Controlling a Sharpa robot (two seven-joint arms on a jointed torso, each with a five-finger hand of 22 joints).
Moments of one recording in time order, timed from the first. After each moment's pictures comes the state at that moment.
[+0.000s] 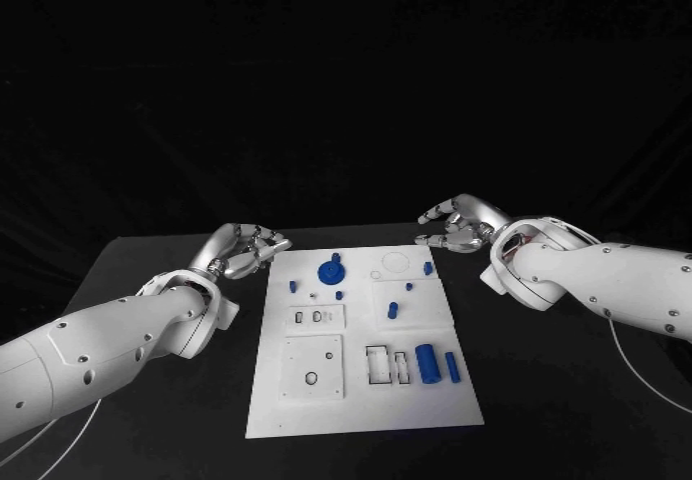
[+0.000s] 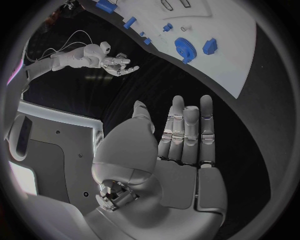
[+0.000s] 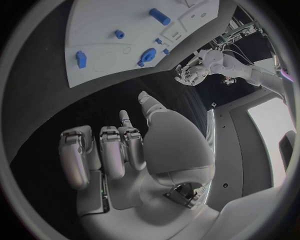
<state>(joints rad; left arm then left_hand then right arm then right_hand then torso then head) 1.20 -0.67 -0.17 1.21 -0.66 -0.58 0.41 1.23 0.11 -0.27 0.29 0.05 0.86 0.15 0.27 0.11 1.03 0.08 0.71 0.54 1.08 0.04 1.08 1.00 0.17 0.79 0.16 0.77 1.00 1.34 -0.96 -0.21 1.48 -1.03 -0.50 -0.05 1.26 -0.06 0.17 0.09 0.18 0.83 0.12 0.12 0.16 1.47 0.05 1.57 1.31 1.47 0.01 1.57 1.31 0.01 1.47 0.13 1.57 1.31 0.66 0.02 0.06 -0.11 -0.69</state>
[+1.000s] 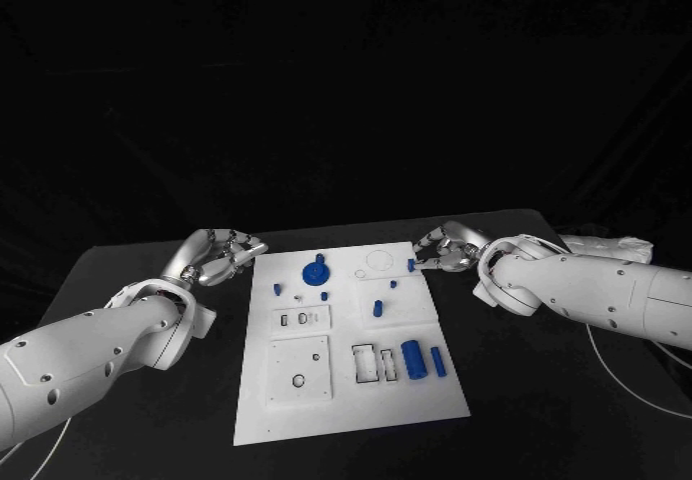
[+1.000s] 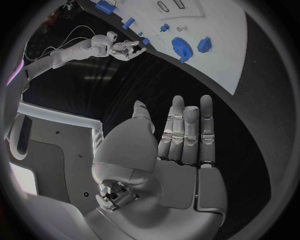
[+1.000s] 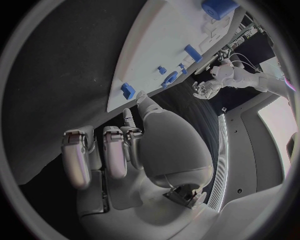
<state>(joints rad) 1.19 -0.69 -0.17 1.22 -0.66 -0.57 0.41 1.23 0.11 -0.27 0.29 0.05 0.86 0.15 0.27 0.11 1.03 0.08 0.71 0.53 1.08 0.04 1.08 1.00 0.17 0.79 0.16 0.77 1.00 1.23 -0.89 -0.21 1.23 -1.00 -0.39 0.03 1.32 -0.04 0.15 0.11 0.05 0.88 0.05 0.11 0.14 1.47 0.01 1.57 1.31 1.47 -0.03 1.57 1.31 0.01 1.47 0.08 1.57 1.31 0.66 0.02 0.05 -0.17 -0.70</state>
